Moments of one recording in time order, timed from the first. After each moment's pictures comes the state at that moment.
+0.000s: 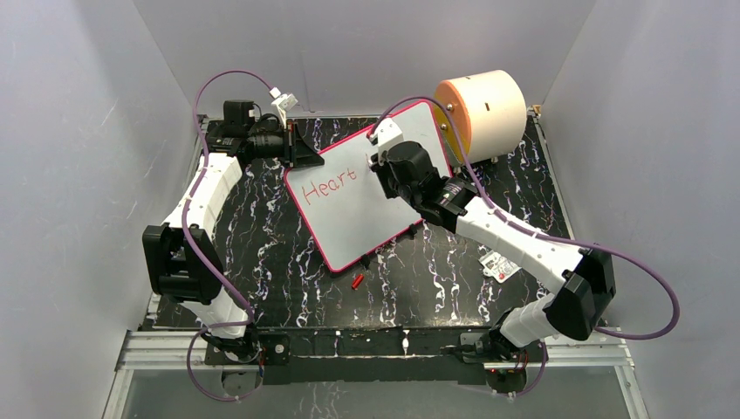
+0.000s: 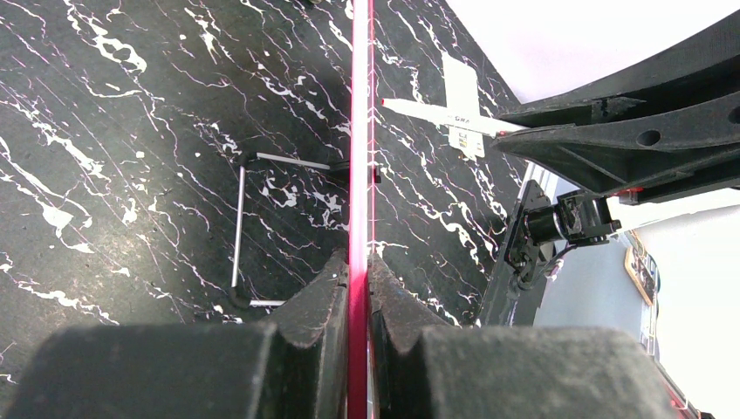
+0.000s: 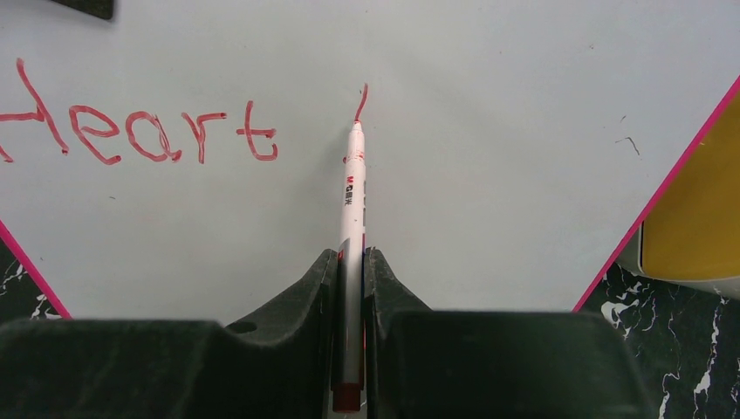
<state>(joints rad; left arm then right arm) -0.10 1.64 1.45 -0.50 1.04 -0.04 0.87 1.43 1.31 -0.35 0.32 0.02</state>
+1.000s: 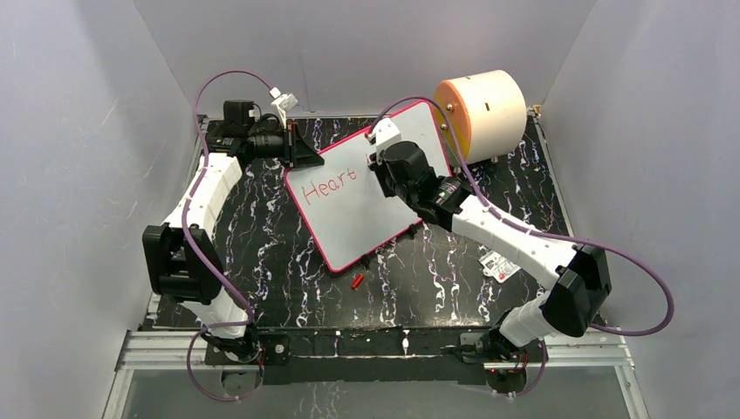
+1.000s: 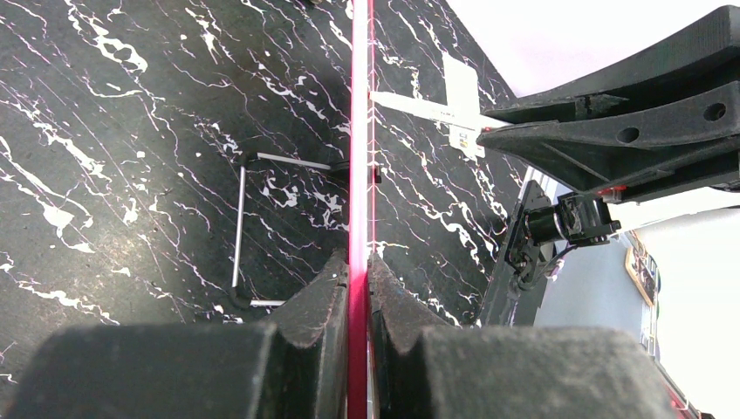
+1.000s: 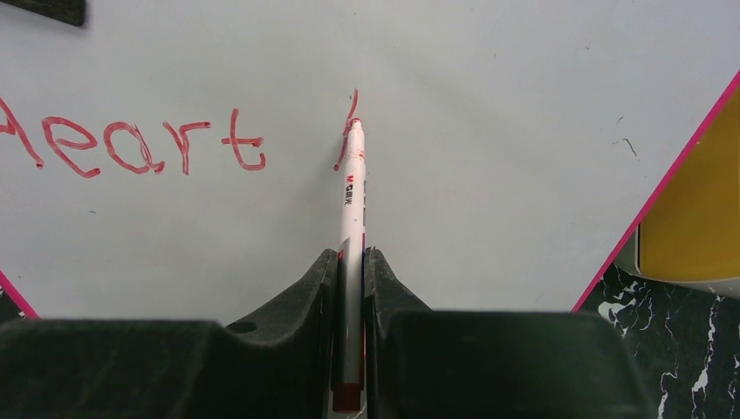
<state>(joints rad) -0.10 1.64 1.45 -0.50 1.04 -0.04 0.87 1.46 1.31 -0.32 0.34 0.02</state>
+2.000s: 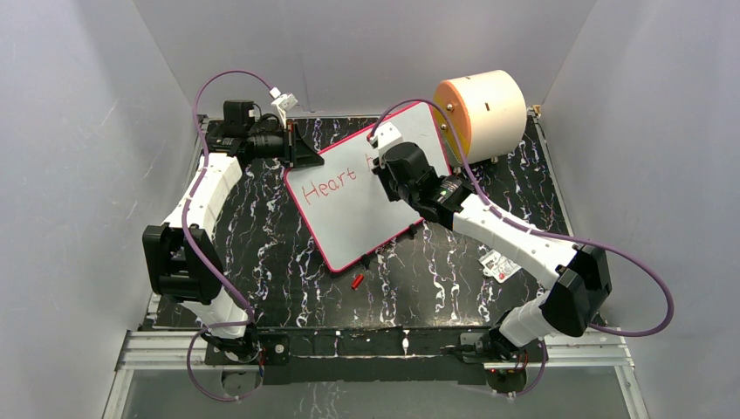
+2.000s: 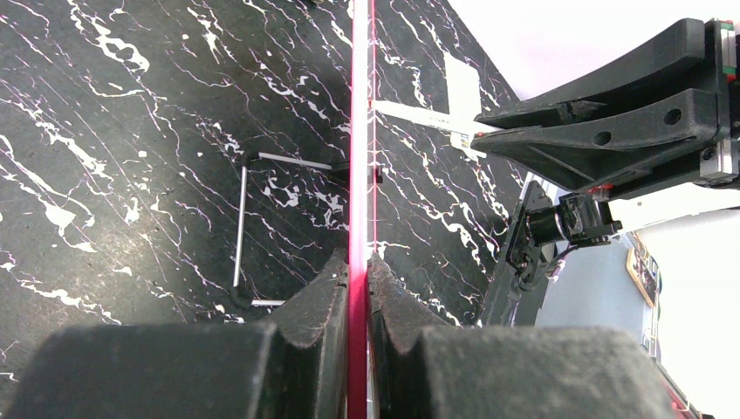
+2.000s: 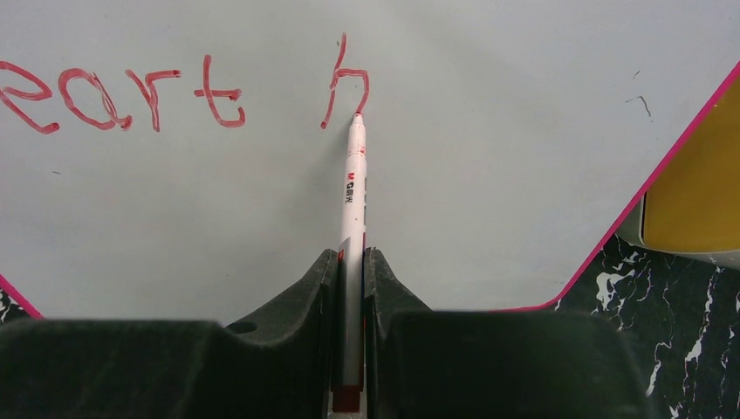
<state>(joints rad) -0.10 1.64 1.45 -0.50 1.03 -0.04 0.85 1.46 1.31 -0.40 0.33 0.03</state>
